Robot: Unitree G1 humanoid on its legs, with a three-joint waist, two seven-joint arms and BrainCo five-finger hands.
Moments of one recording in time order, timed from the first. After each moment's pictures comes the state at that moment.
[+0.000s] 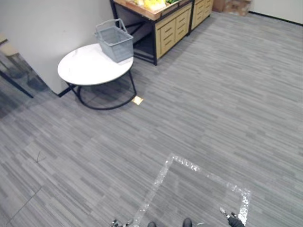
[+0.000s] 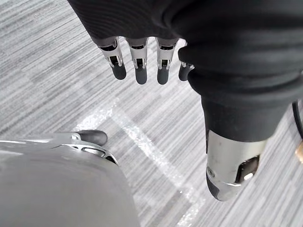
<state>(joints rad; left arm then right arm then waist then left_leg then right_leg) 0.11 0.14 0.12 1.15 -0.26 -0.20 0.07 0.07 -0.05 -0.33 1.15 0.13 -0.17 -0.01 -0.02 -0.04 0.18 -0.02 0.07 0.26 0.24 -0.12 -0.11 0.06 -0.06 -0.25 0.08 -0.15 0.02</state>
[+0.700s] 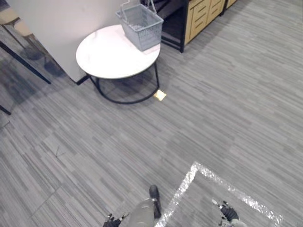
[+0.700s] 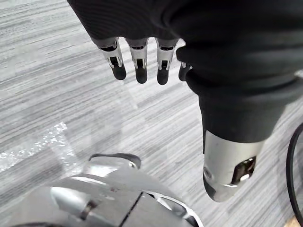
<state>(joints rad) 0.13 0.12 0.16 1.14 -0.30 -0.21 0.10 0.02 -0.06 -0.22 1.15 0.10 -0.19 -0.01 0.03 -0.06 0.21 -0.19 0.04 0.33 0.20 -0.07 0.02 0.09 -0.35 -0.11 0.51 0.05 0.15</state>
